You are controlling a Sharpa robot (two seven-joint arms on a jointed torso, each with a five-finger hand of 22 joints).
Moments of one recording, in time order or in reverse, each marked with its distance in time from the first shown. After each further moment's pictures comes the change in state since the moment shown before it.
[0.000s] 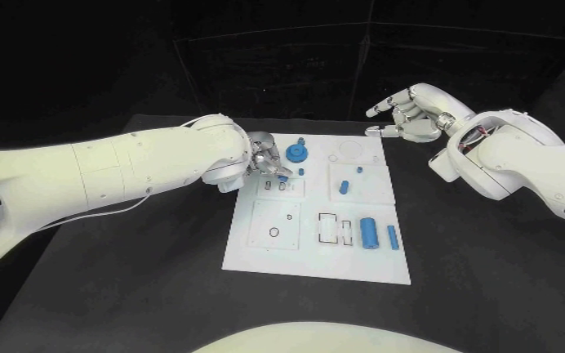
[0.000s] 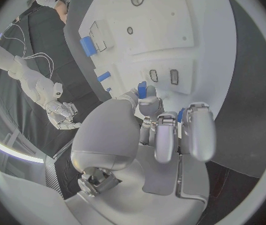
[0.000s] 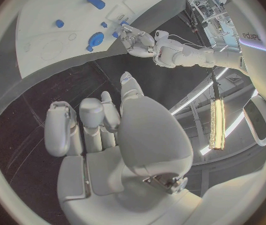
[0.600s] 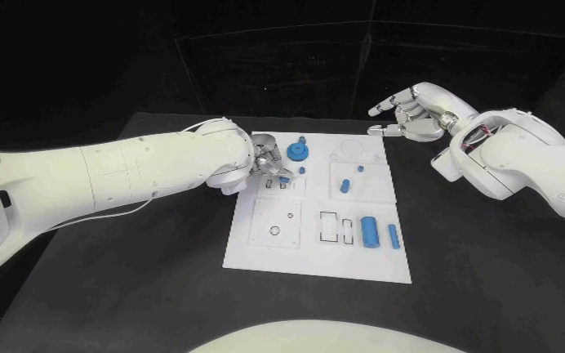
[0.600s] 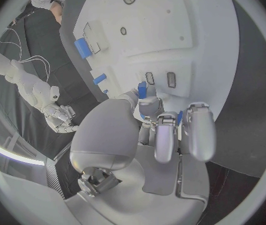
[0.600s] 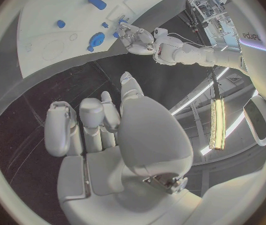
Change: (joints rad) left arm -0.022 0.010 -0.001 -0.009 -0.034 -0.027 -0.008; left_hand -0.015 -0.014 0.031 -0.016 -0.001 0.000 0.000 -0.006 0.000 0.000 0.000 0.000 0.000 0.000 0.000 0.000 0.000 0.000 0.000 0.000 0.000 0.003; right arm 0.000 0.000 0.000 -0.001 0.000 0.002 -0.001; right_hand 0.000 0.000 0.000 0.000 0.000 0.000 0.000 0.000 0.000 0.000 0.000 0.000 0.000 0.000 0.000 0.000 0.000 0.000 0.000 0.000 0.000 0.000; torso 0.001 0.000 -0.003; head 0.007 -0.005
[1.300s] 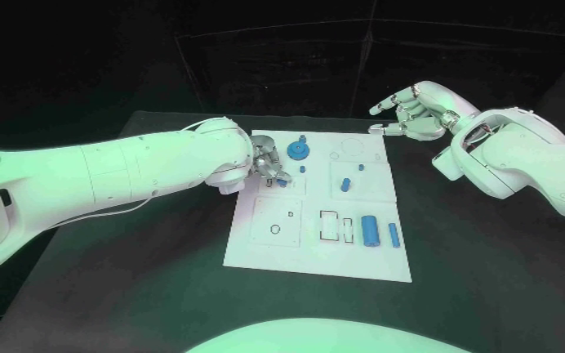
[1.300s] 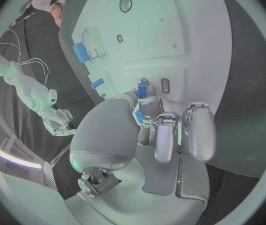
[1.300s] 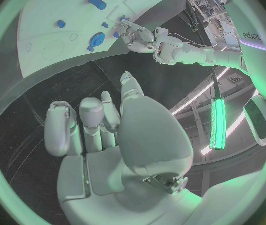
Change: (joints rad) left arm -0.003 -0.002 0.000 -0.003 -0.005 0.044 -0.021; left_hand -0.002 -0.009 0.025 -0.003 -0.003 0.004 -0.003 -0.005 0.005 0.000 0.000 -0.004 -0.011 0.000 0.000 0.000 0.000 0.000 0.000 0.000 0.000 0.003; right arm 0.000 -0.001 0.000 -0.001 0.000 0.002 -0.001; right_hand 0.000 0.000 -0.006 0.000 0.000 0.000 0.000 0.000 0.000 0.000 0.000 0.000 -0.002 0.000 0.000 -0.006 -0.002 0.000 0.000 0.000 0.000 -0.002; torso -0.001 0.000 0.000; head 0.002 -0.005
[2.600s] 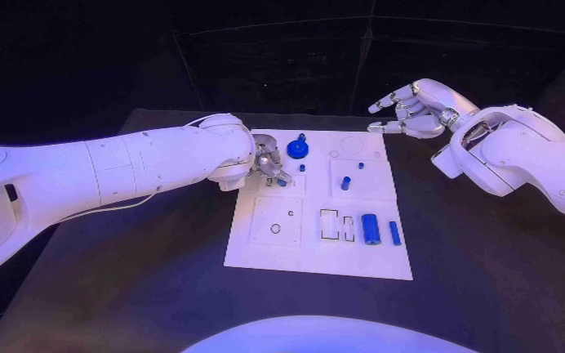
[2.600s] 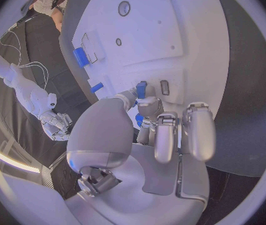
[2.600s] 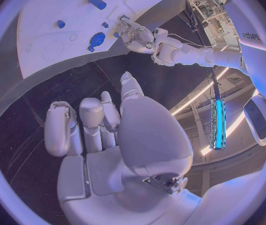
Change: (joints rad) left arm 0.004 0.025 0.002 -0.024 -0.005 0.064 -0.010; left_hand -0.115 -0.041 0.113 -0.085 -0.002 0.027 -0.003 0.027 0.039 0.019 -0.011 0.007 0.009 0.000 0.000 0.000 0.000 0.000 -0.004 -0.004 0.000 0.000; right arm 0.000 0.001 0.000 0.001 0.000 0.004 -0.001; right_hand 0.000 0.000 -0.004 0.004 0.000 0.000 0.000 0.000 -0.001 0.000 0.000 -0.004 -0.002 0.000 0.000 0.000 0.000 0.000 0.000 0.000 0.000 -0.002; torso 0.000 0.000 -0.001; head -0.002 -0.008
